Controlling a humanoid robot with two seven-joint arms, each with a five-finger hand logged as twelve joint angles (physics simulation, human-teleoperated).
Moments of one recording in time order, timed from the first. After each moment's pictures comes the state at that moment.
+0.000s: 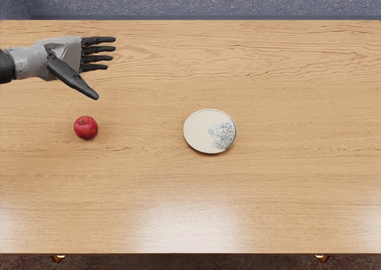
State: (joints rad) left arm -1.22 0.90 -0.13 -1.27 0.07 -0.38 0.11; right arm -0.03 0.00 -0.16 0.12 -0.02 0.23 -0.36
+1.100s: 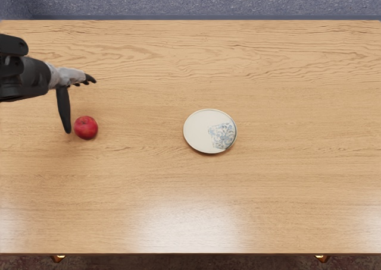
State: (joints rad) left arm -1.84 0.41 1.04 -1.23 0.20 -0.01 0.12; right arm -0.04 0.00 -0.16 0.12 -0.02 0.23 -0.36
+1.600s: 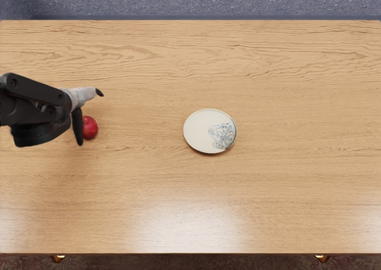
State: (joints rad) left arm -1.77 0.29 1.07 -1.38 0.23 0.38 0.22; right arm -0.04 0.00 -0.16 0.12 -0.02 0.23 -0.36
